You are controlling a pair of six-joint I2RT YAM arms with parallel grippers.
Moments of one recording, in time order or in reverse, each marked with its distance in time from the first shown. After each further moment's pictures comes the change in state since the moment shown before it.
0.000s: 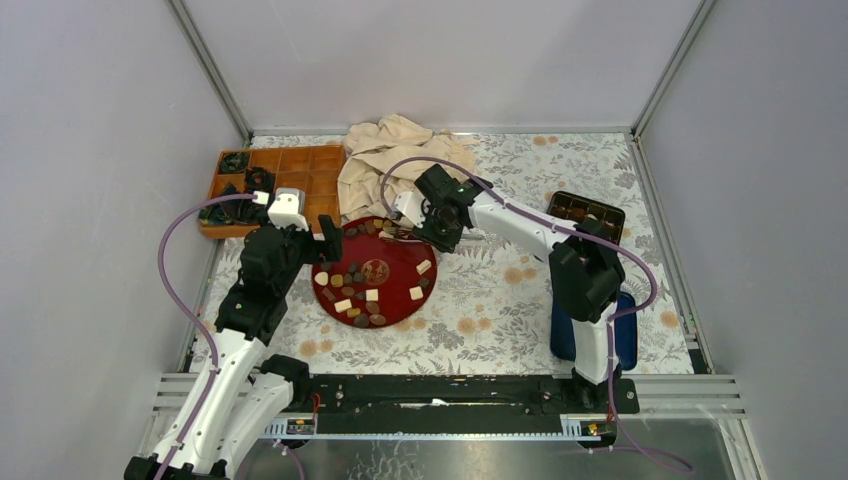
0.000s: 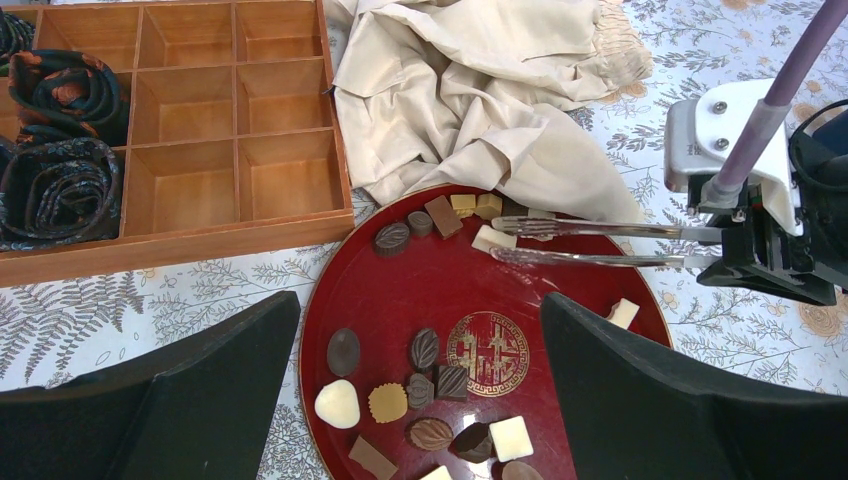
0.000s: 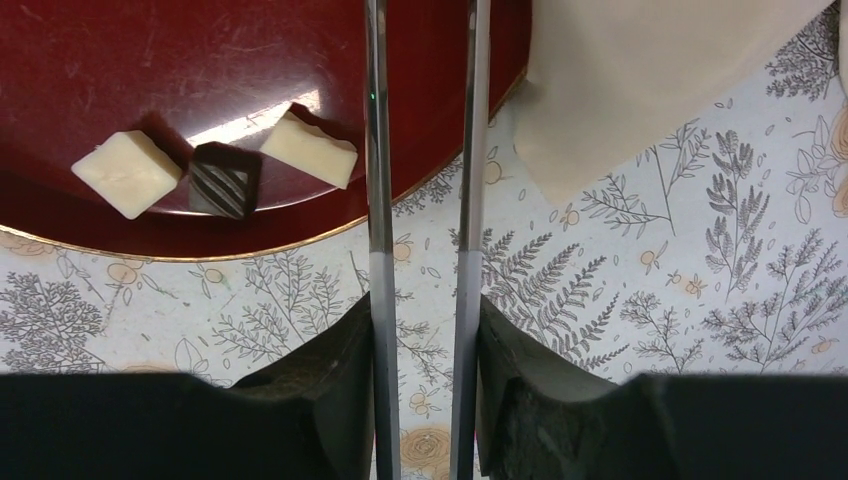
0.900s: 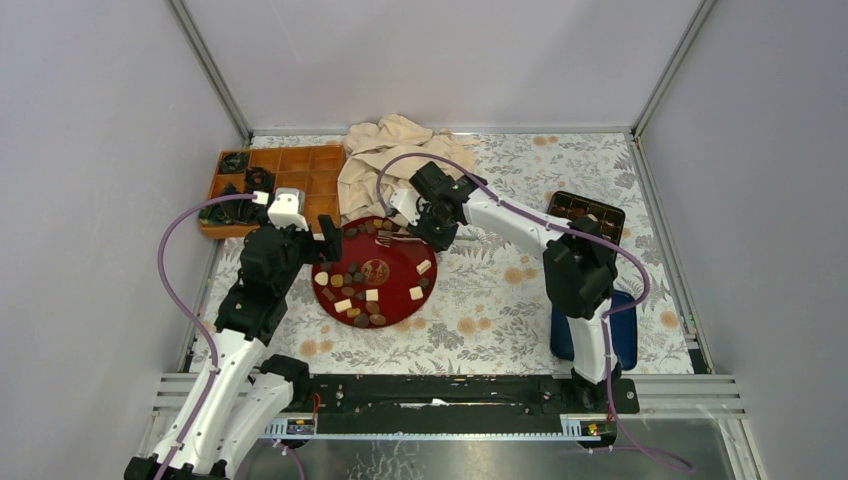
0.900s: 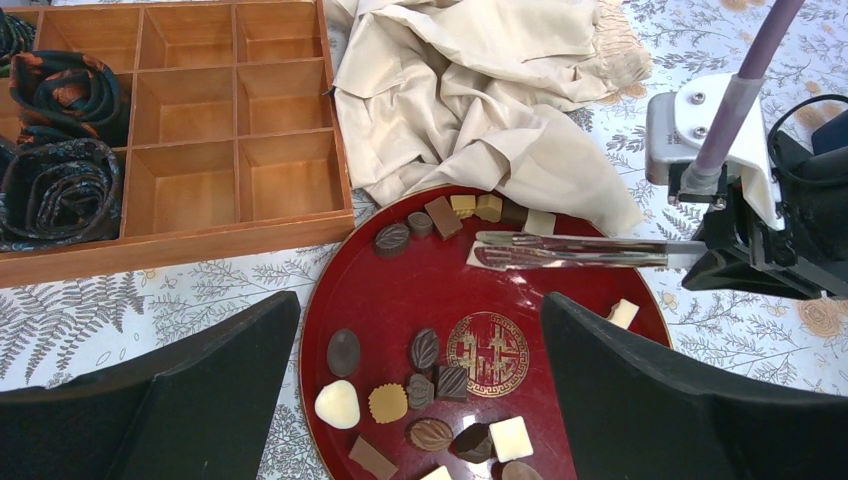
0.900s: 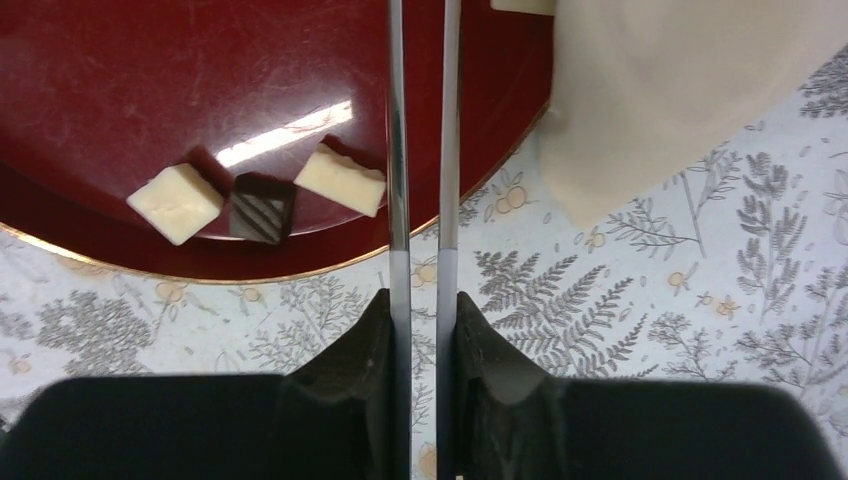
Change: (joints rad) left arm 0.000 -0.001 0.000 0.000 0.000 0.000; right arm 0.014 0.045 0.069 -0.032 -0.026 0.056
